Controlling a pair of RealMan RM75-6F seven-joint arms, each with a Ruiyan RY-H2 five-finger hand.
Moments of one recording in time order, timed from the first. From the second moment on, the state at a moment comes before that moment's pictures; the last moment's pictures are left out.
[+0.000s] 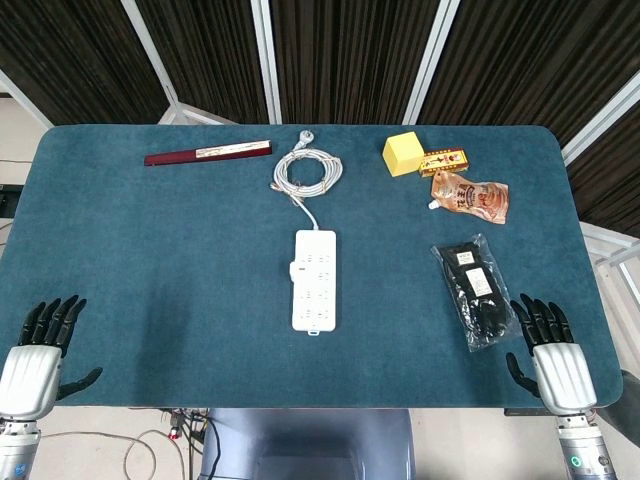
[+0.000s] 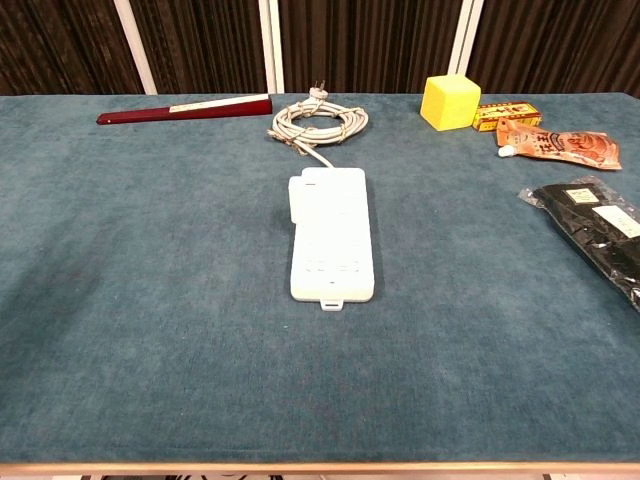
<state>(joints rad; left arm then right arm) -0.01 -1.27 0.01 -1.60 1.62 1.59 0.17 0.07 -1.29 0.01 -1.49 -1.62 1.53 -0.03</state>
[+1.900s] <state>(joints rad) -0.56 -1.37 -0.35 -1.86 1.12 1.07 0.59 0.50 -1.73 0.08 -1.55 -1.53 1.01 -0.44</state>
